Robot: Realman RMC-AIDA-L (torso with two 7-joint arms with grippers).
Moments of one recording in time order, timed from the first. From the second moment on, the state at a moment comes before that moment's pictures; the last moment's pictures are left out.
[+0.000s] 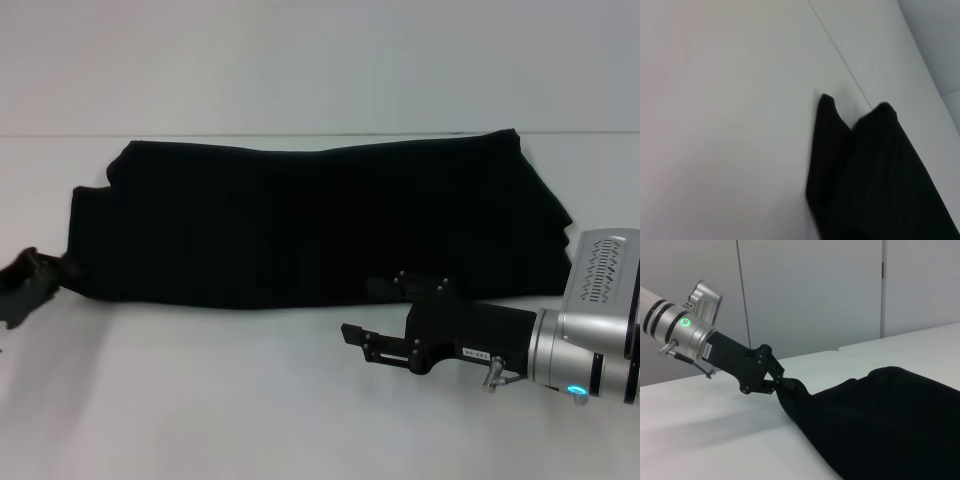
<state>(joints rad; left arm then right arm) -0.44 -1.97 0.60 0.50 1.96 1.05 -2.43 0.63 2.10 -1.07 -0.22 -1.51 -1.20 0.86</state>
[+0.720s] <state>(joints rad) -0.43 -1.88 0.35 0.50 1.95 1.04 -2.38 0.61 2.10 -1.00 -0.22 -1.51 -1.19 0.87</state>
